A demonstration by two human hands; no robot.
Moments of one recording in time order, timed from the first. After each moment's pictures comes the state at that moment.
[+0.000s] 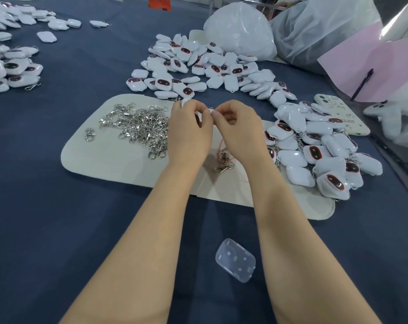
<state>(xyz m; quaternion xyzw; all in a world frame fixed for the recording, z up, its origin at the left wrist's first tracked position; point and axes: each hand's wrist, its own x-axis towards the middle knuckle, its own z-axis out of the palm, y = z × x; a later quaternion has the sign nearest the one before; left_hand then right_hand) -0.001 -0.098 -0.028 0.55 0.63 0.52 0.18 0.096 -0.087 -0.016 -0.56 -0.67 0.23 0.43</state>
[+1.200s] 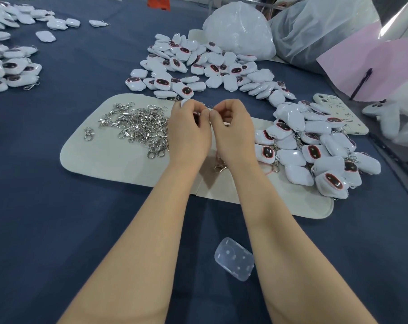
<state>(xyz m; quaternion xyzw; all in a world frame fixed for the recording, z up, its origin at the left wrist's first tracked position) 0.001 -0.098 -0.027 0.55 0.62 0.54 0.18 0.080 -0.092 -0.026 -0.54 -0.60 0.27 0.53</state>
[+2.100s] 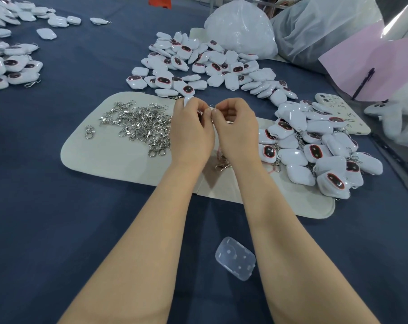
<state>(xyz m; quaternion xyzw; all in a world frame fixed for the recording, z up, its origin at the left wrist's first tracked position) 0.004 -0.101 -0.026 0.56 0.62 0.53 0.17 0.083 -0.090 -0.024 -0.54 -0.60 0.25 0.53</state>
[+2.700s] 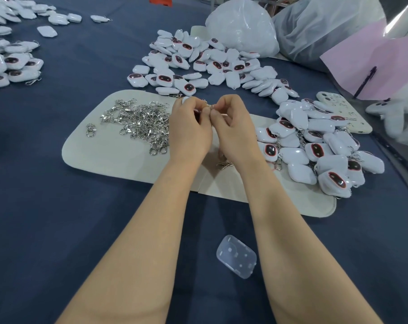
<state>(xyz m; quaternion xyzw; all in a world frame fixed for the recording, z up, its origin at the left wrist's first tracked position) -0.002 -0.099 -0.026 0.55 0.62 0.53 0.19 0.086 -0.093 -0.025 -0.49 -0.64 0.33 0.49</state>
